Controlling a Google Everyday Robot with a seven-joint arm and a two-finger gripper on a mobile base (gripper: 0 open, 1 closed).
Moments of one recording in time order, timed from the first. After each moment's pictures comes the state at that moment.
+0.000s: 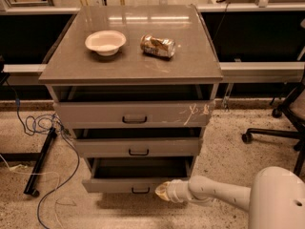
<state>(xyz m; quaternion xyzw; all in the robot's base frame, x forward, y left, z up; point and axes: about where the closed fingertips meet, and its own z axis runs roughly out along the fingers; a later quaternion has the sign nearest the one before) 0.539 -0.040 0.217 -0.48 0.78 0.23 0.33</state>
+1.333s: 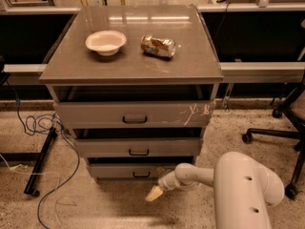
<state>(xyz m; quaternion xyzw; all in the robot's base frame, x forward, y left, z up) 0.602 -0.007 0.180 -0.51 0.78 0.21 0.30</state>
